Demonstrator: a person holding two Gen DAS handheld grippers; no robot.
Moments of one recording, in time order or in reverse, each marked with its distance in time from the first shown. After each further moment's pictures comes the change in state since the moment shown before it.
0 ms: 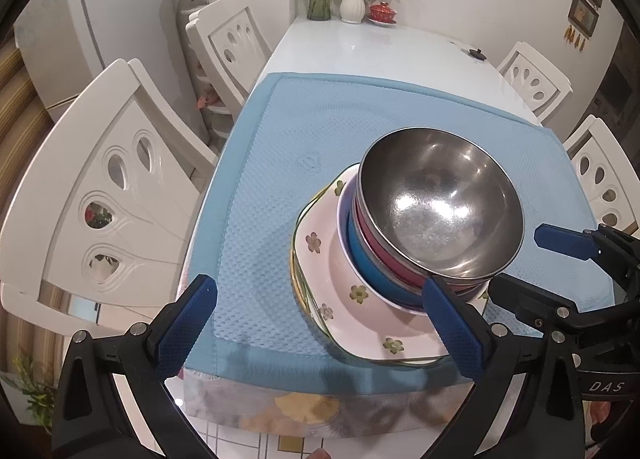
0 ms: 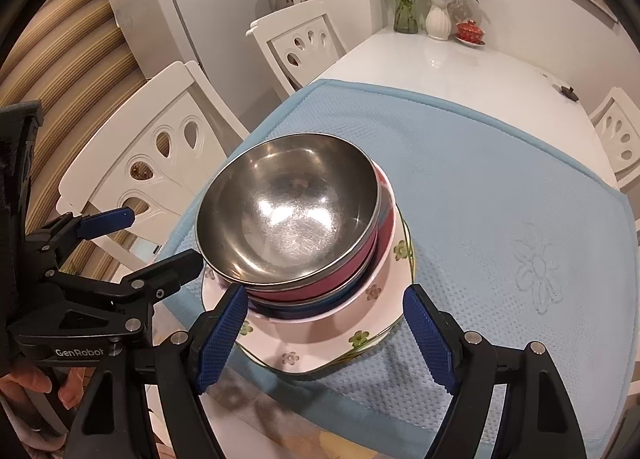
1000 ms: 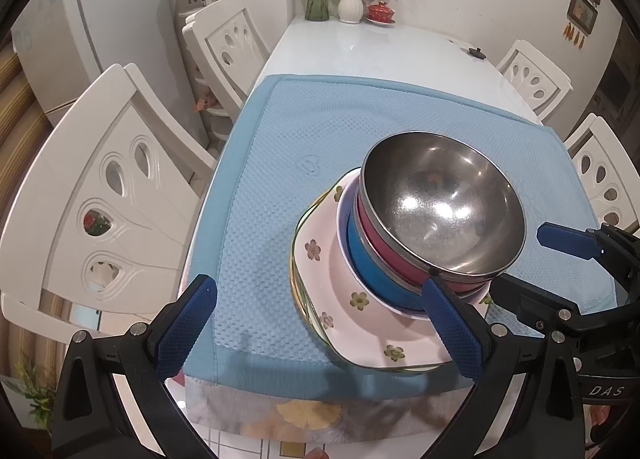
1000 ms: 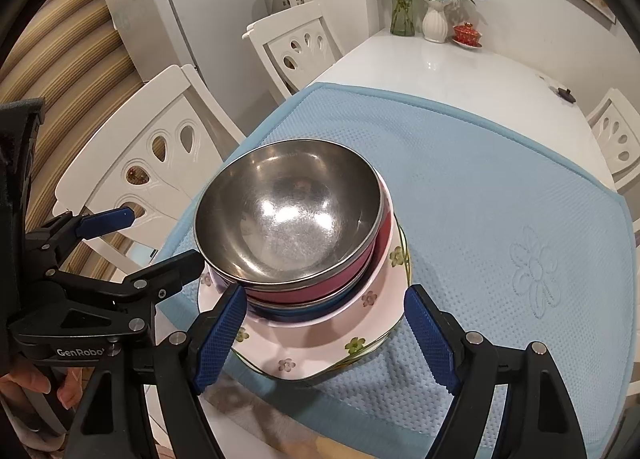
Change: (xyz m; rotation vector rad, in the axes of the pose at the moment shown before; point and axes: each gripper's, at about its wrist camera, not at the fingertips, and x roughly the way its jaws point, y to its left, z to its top) left arm 0.001 -0.002 0.005 0.009 -0.003 0.004; right arm 0.000 -0.001 0.002 0.003 -0.013 -0.011
